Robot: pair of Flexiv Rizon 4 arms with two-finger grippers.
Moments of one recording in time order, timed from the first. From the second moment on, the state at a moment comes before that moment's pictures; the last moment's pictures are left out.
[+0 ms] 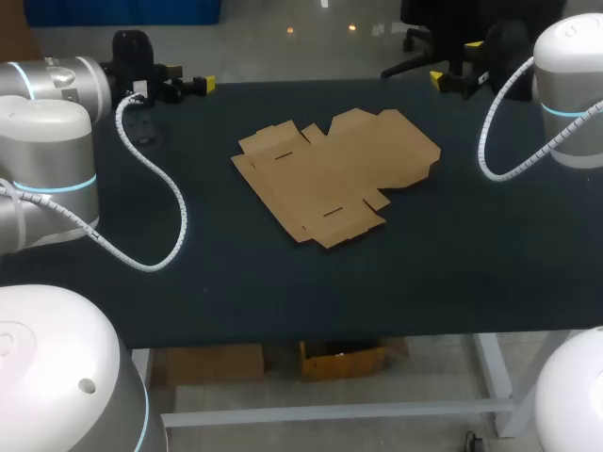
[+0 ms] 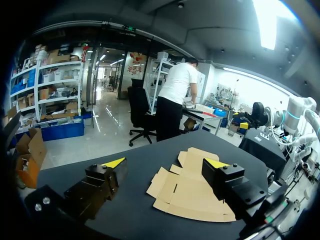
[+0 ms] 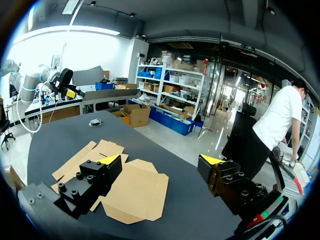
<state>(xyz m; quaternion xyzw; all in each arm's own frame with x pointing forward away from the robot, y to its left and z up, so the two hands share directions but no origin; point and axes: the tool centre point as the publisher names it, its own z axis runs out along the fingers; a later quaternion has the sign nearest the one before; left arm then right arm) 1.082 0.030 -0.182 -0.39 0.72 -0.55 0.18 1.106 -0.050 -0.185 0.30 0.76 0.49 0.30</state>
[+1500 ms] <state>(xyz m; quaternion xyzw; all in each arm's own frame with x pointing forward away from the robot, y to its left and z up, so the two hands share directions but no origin) 1.066 0.020 -0.186 -0.43 0.75 -0.49 0.12 1.087 -0.059 -0.214 0.40 0.77 0.46 0.17</state>
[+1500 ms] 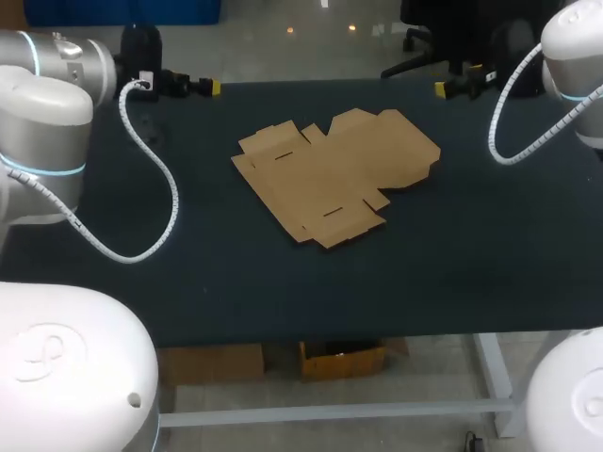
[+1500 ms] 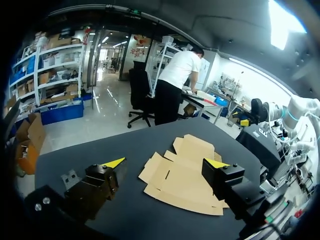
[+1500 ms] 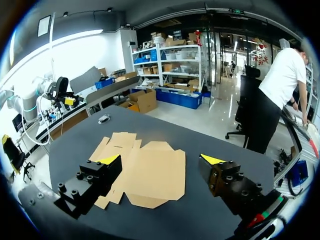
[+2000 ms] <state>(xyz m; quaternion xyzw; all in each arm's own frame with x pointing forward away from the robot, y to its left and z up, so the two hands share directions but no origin) 1.056 0.018 -0.199 -0.45 0.77 -0.45 0.07 1.070 -0.071 -0.231 0.50 0.74 0.44 0.09</state>
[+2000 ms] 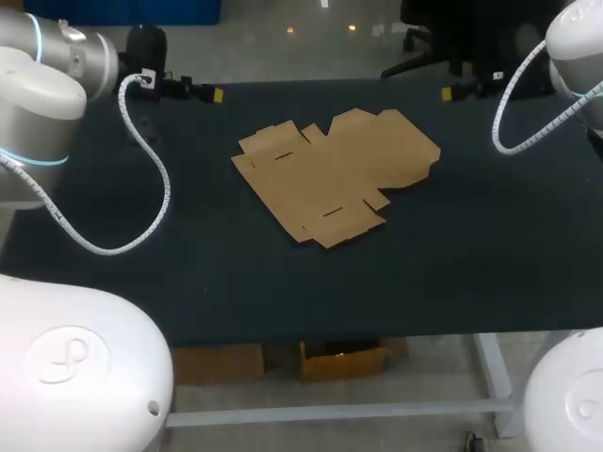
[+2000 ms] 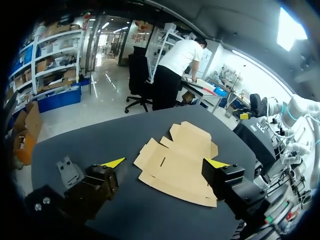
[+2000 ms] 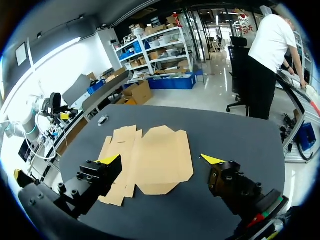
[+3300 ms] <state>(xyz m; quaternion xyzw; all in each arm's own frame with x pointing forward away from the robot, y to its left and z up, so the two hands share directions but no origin) 1.050 0.021 -0.215 -0.49 0.80 -0.34 -0.01 1.042 -0.085 -0.250 0.60 0.69 0.40 0.00</state>
